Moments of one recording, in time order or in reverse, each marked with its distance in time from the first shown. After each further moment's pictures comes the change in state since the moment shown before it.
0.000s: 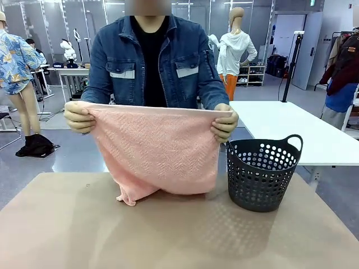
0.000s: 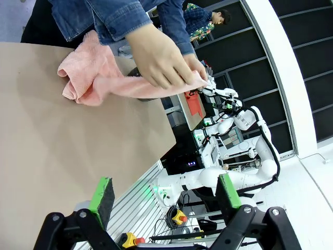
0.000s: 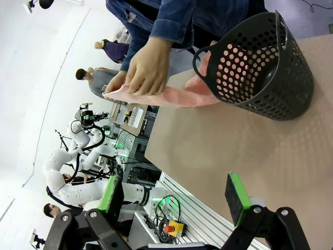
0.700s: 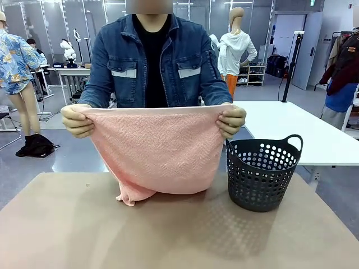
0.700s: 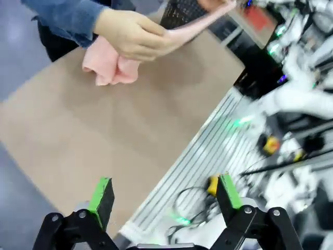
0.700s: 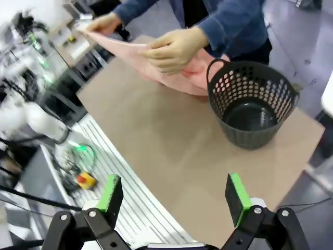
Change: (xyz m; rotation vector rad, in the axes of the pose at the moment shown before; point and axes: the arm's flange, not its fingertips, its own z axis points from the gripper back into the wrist) left arm 0.017 -0.190 -0.029 0.402 0.374 -0.606; right arm 0.025 0.190 -0.010 -0.310 0.234 0.672
